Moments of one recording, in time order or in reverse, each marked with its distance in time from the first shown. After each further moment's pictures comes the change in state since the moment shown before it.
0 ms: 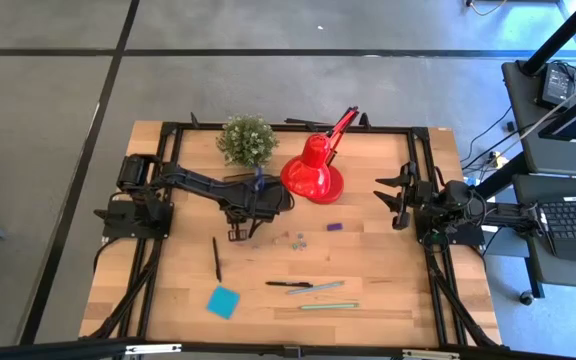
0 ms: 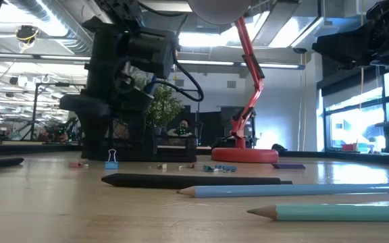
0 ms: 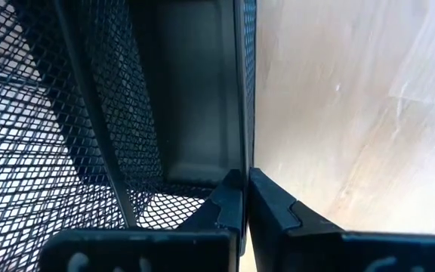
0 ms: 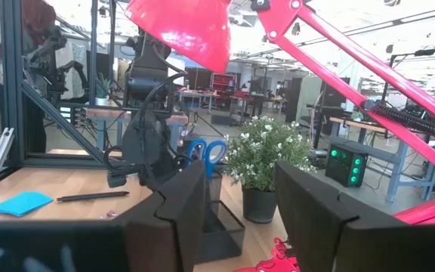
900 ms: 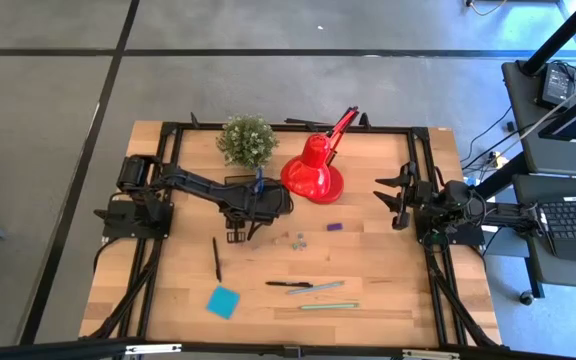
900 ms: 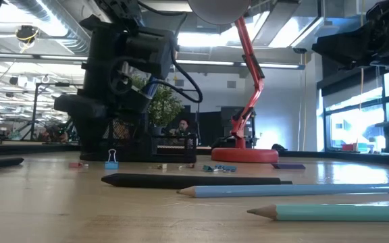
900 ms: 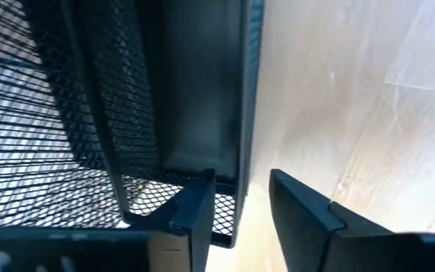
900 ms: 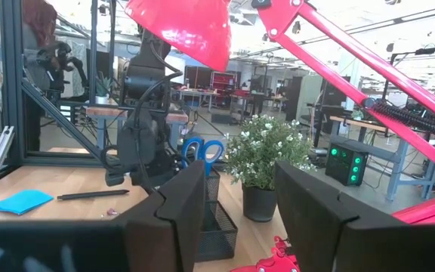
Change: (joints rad) left arm -0.013 0.002 -0.002 -0.003 -0.019 -0.028; right arm 0.000 0.000 0.000 -0.005 0.000 0.000
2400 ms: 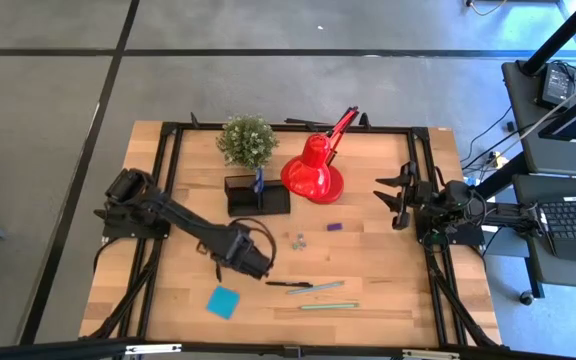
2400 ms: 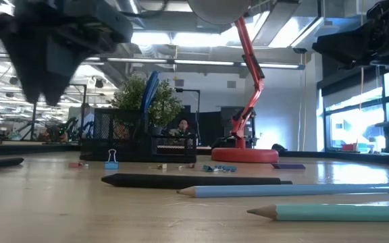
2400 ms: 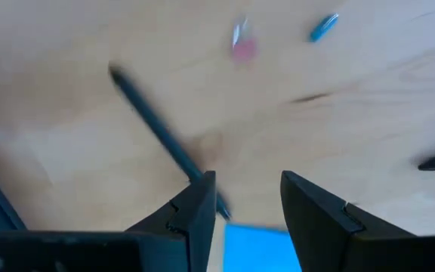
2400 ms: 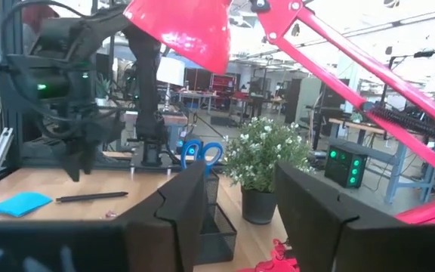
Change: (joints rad) left arm -0.393 -0.009 0.260 -0.176 0.197 -1.494; right arm 0.000 0.000 0.000 0.005 0.000 0.000
